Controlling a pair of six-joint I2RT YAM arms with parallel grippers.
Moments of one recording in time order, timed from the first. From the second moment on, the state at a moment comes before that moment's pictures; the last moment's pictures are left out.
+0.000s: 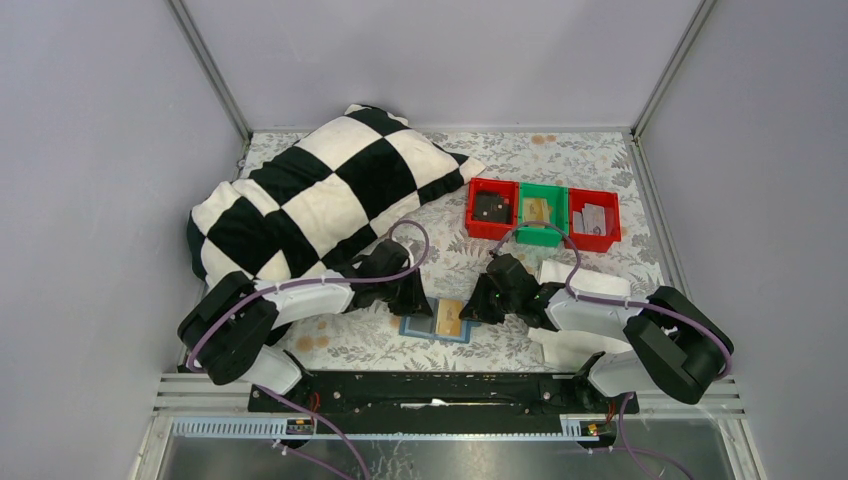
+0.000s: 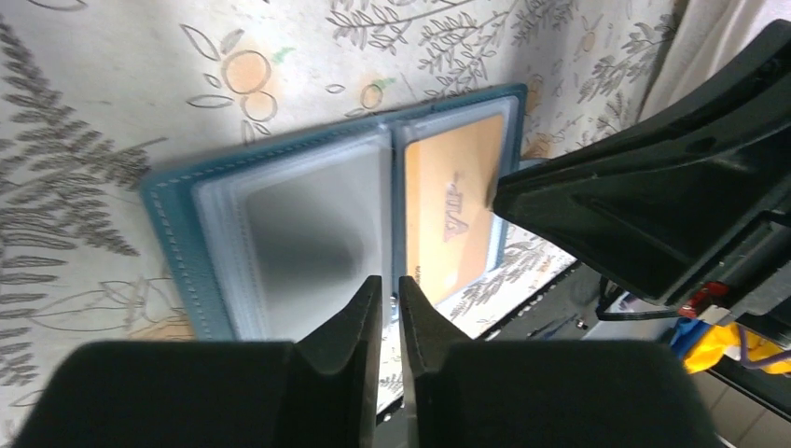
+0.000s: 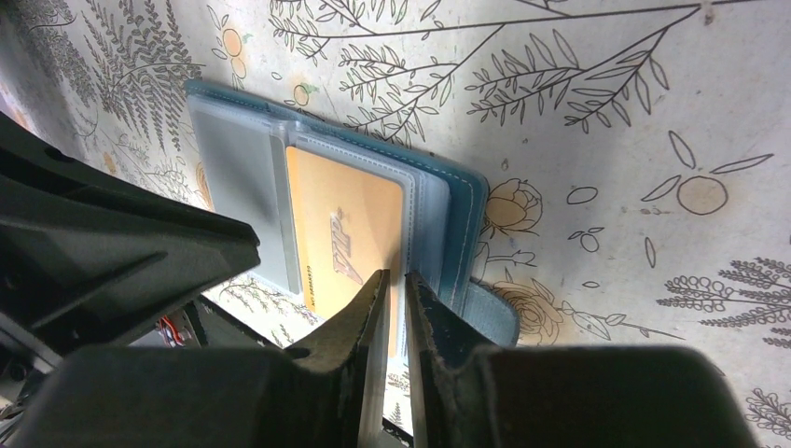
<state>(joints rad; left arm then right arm) -0.76 1.46 0.64 -0.10 0.32 -0.83 0.77 1.37 0.47 0.03 -0.17 1.00</state>
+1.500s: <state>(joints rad) -0.76 1.56 0.66 0.00 0.39 -0.76 0.77 1.41 0.47 0.09 -0.23 1.01</state>
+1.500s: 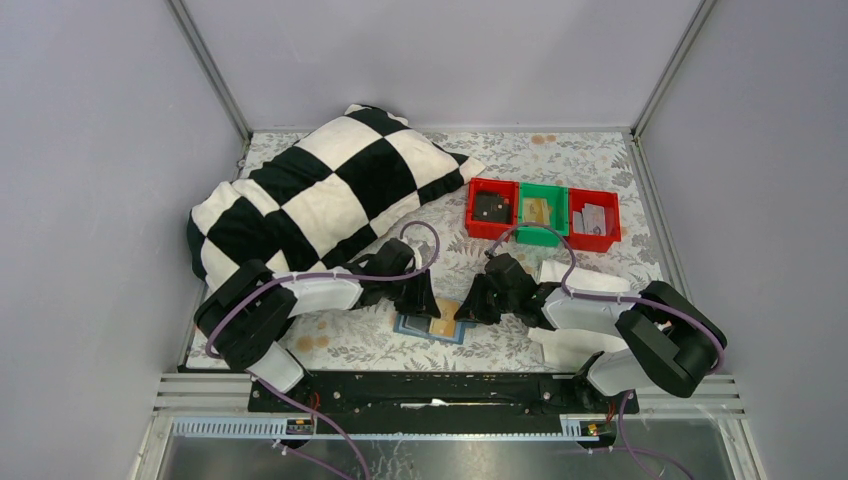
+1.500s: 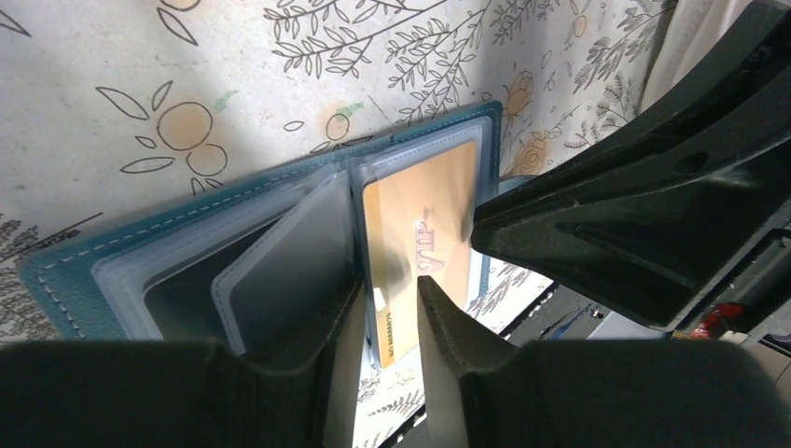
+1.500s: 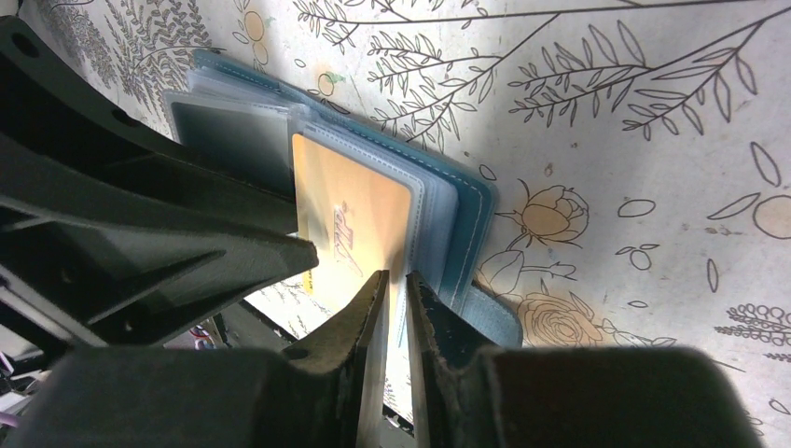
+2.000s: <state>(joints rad) -0.74 1.55 0.65 -0.01 0.40 -0.76 0.77 1.41 0.47 0.09 -0.23 1.01</state>
